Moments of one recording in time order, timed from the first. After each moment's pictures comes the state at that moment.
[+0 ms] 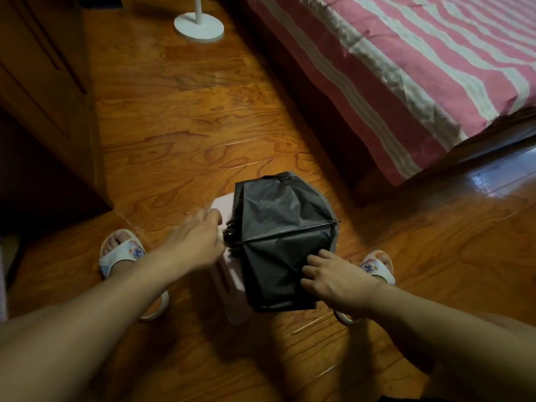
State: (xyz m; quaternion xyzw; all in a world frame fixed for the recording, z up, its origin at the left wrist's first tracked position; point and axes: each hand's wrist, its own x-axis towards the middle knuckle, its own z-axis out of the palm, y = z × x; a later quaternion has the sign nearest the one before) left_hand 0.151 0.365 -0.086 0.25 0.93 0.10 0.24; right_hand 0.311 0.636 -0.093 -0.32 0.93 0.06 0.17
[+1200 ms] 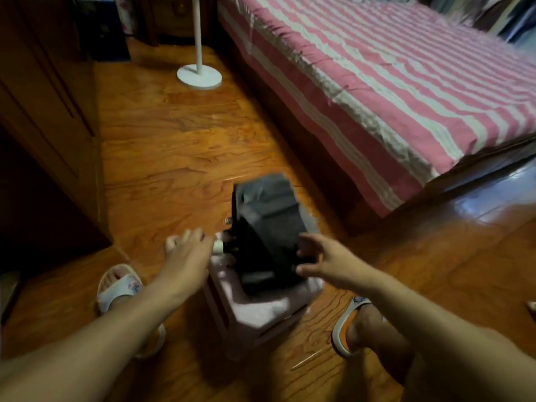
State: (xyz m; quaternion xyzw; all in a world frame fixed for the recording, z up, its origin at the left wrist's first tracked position) left_hand 0.138 0.350 -0.093 0.28 0.95 0.13 0.03; right_hand 0.259 0.632 -0.016 0.17 0.86 -0.44 0.20
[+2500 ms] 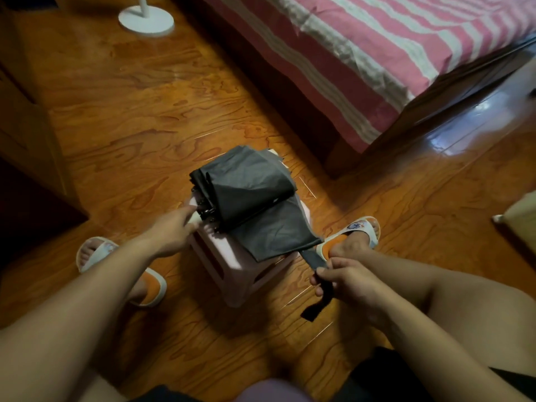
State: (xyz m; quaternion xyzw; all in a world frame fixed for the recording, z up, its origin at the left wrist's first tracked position) left_hand 0.135 0.342 -0.114 0.24 0.90 0.20 0.31; right_hand 0.406 0.596 -0.062 0.43 0.52 -0.72 0.15
